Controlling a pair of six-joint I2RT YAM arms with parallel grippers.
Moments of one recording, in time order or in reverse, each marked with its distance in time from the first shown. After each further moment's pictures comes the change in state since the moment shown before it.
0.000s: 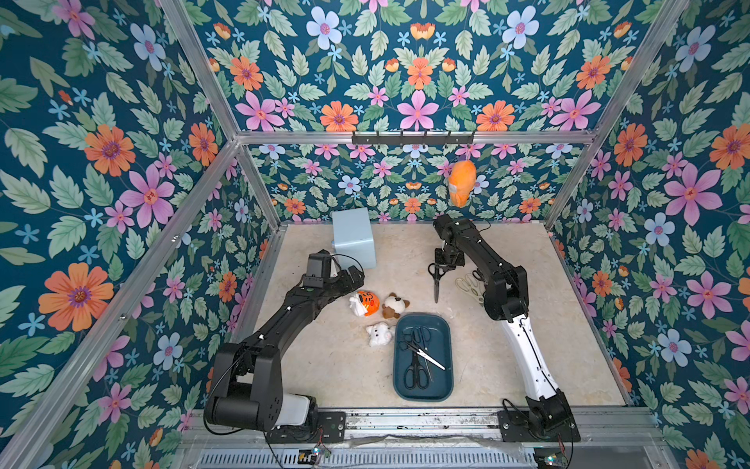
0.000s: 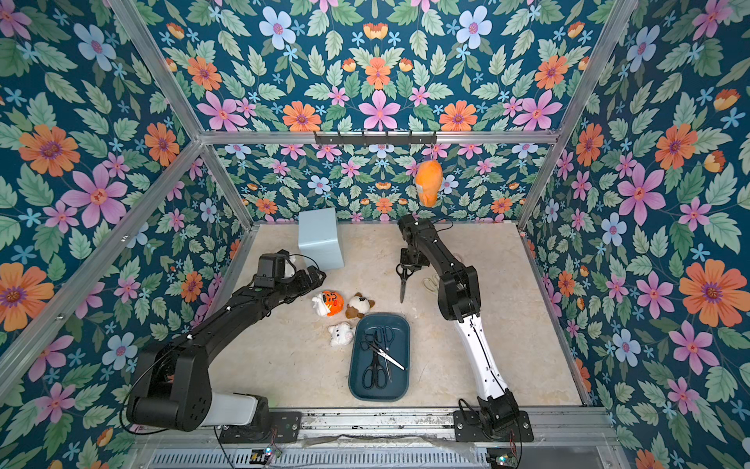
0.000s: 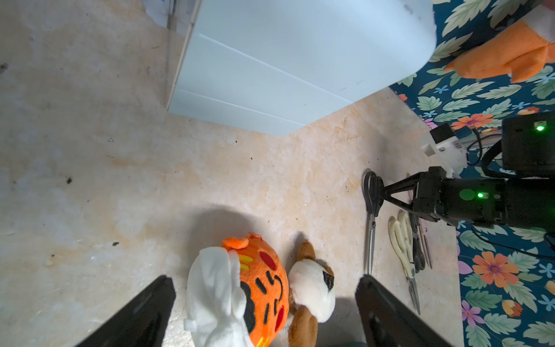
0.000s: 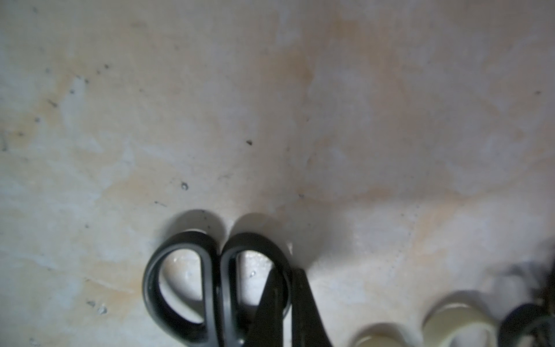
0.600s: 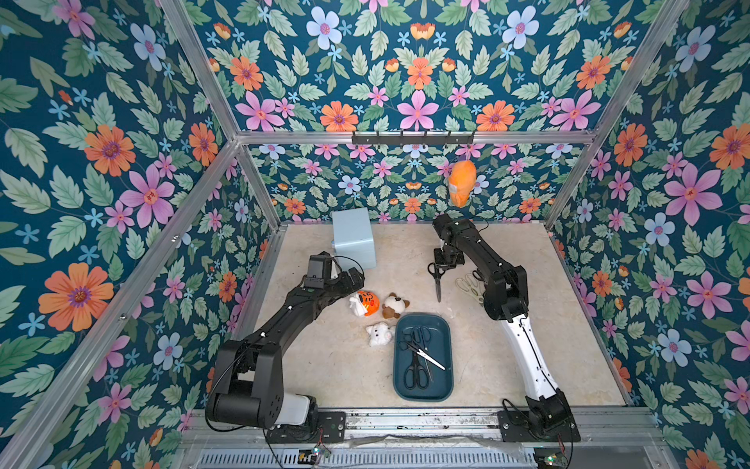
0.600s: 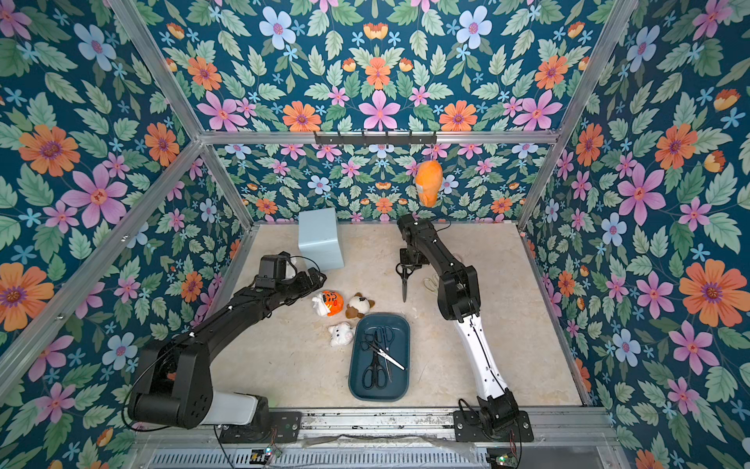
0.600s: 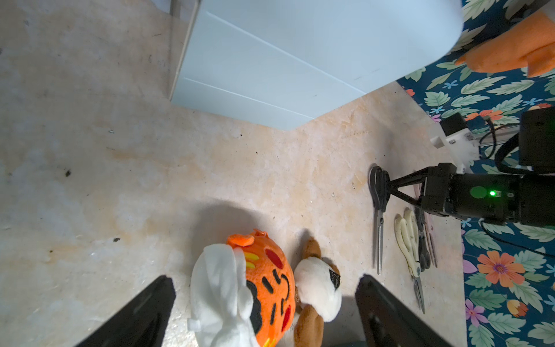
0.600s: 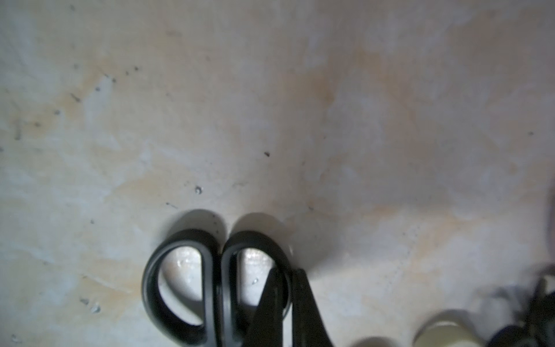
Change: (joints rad) left arm 0.000 0.013 -0.013 0.005 0.005 0.000; right arm 0.002 -0.009 0.043 -0.022 0.014 -0.098
